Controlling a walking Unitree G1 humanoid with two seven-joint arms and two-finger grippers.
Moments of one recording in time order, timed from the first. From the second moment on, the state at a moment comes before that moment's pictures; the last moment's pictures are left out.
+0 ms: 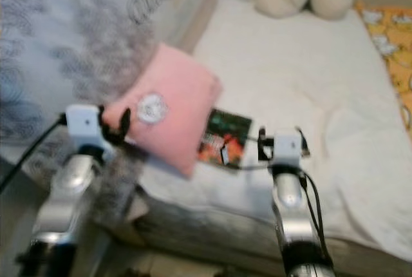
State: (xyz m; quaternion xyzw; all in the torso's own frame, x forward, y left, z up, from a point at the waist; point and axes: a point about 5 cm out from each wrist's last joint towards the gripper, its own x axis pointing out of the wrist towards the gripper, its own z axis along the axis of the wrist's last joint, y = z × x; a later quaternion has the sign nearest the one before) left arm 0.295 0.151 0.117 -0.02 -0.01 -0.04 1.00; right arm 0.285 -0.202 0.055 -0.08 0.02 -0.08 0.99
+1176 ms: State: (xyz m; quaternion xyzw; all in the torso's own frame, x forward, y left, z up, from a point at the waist) left arm 0.295 0.138 0.111 0.00 -0.04 -0.09 1.00; right arm 0.289 -0.152 0.068 -0.06 -0.01 0.02 1.00
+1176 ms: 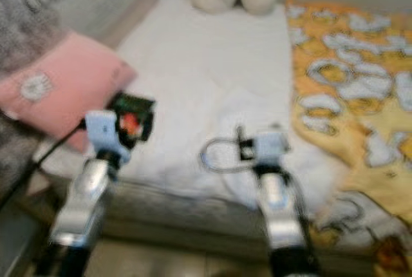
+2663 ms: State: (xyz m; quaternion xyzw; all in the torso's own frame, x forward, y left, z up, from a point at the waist) left arm 0.291 0.128 0.082 -0.01 0.01 -0.10 1.00; right arm 0.257 -0.182 0.034 -0.04 0.07 0.00 1.00
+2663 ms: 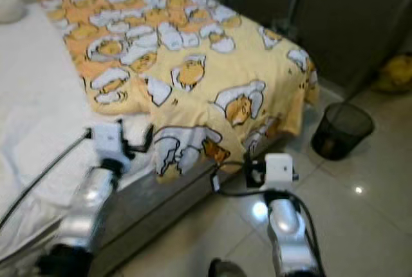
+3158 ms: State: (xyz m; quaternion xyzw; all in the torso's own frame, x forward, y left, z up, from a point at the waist) left arm 0.267 0.142 0.077 -0.05 -0.01 -0.06 1.00; right arm 0.242 -0.191 0.048 -0.05 0.02 0.01 1.00
